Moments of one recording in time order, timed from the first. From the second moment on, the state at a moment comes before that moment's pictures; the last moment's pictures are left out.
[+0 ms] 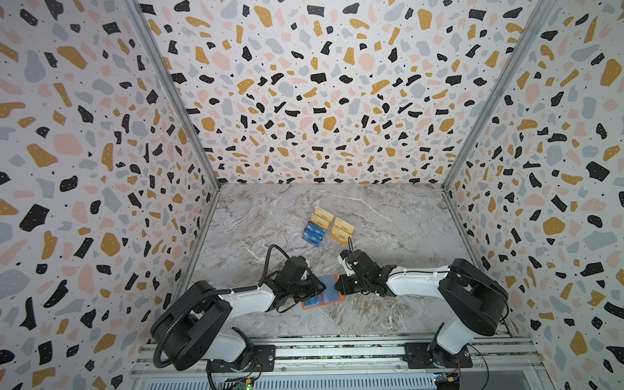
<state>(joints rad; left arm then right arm) -0.69 1.38 0.42 0.12 0.36 -0.99 0.88 1.64 0.72 0.01 -0.26 0.63</state>
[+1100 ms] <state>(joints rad) -0.69 1.42 0.46 0.13 0.40 -0.97 0.88 1.64 0.71 0.03 -0.26 0.64</state>
